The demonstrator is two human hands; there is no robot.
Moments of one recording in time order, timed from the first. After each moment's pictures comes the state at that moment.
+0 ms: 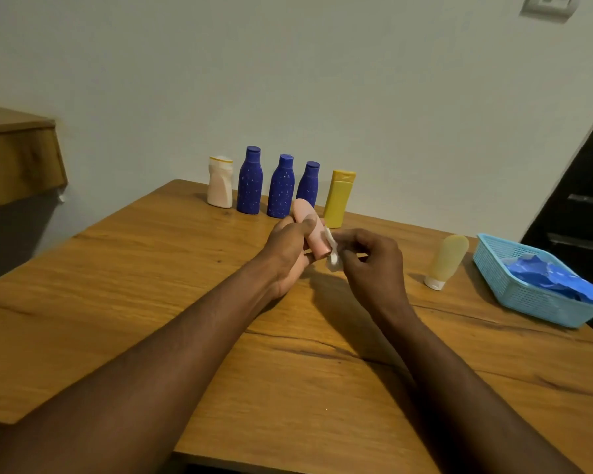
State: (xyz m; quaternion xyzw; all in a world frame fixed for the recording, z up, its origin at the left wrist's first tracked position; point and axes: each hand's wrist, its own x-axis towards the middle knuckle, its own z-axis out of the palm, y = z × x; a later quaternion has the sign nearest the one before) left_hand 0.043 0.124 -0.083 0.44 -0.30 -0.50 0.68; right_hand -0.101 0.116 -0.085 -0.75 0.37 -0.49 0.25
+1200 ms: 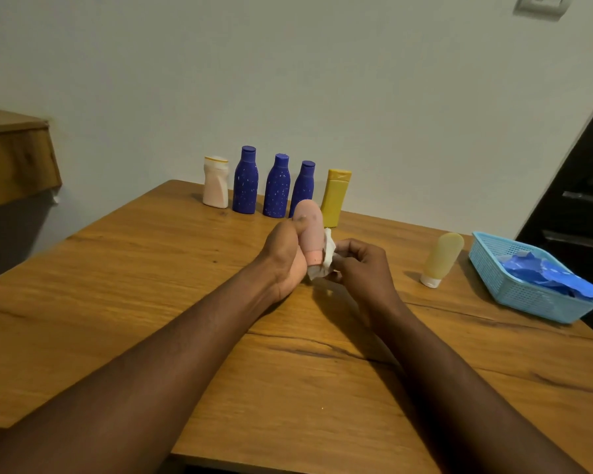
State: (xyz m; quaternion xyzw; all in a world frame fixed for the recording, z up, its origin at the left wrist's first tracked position) left_hand 0.036 0.133 -0.077 0.41 -0.24 -0.55 0.68; right_hand -0.099 0.117 -0.090 -0.64 0.37 -0.45 0.50
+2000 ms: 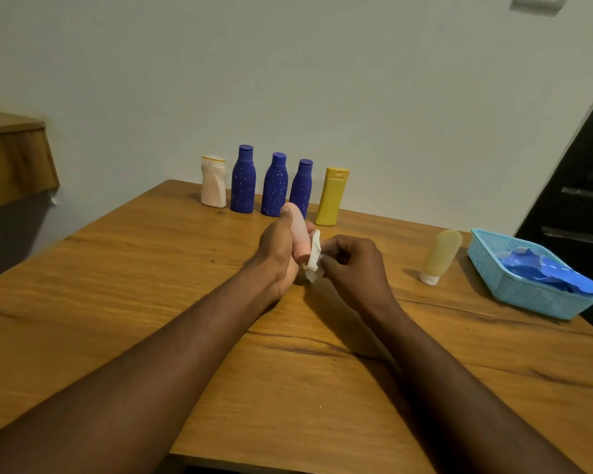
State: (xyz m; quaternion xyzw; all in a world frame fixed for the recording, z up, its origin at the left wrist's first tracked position) left_hand 0.039 0.124 -0.084 0.45 -0.24 -0.50 0.71; right_hand -0.095 0.109 -0.095 -0.77 0.38 -0.43 0.27
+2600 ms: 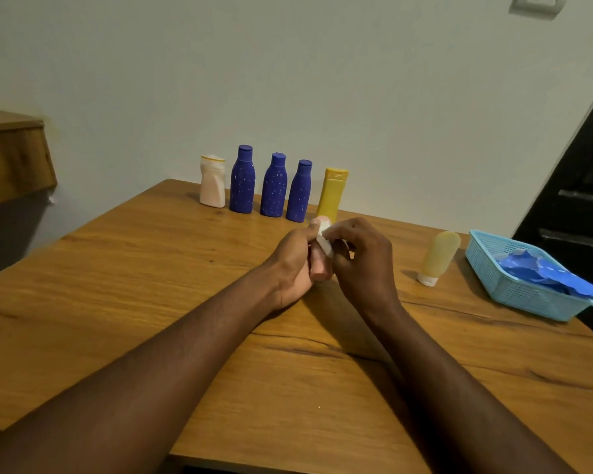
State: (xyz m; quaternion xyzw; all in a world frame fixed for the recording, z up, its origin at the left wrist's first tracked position) left_hand 0.023 0.141 -0.078 0.40 -0.25 -0.61 0.63; right_hand -0.098 0.117 -0.080 -0.80 0.33 -0.49 0.09
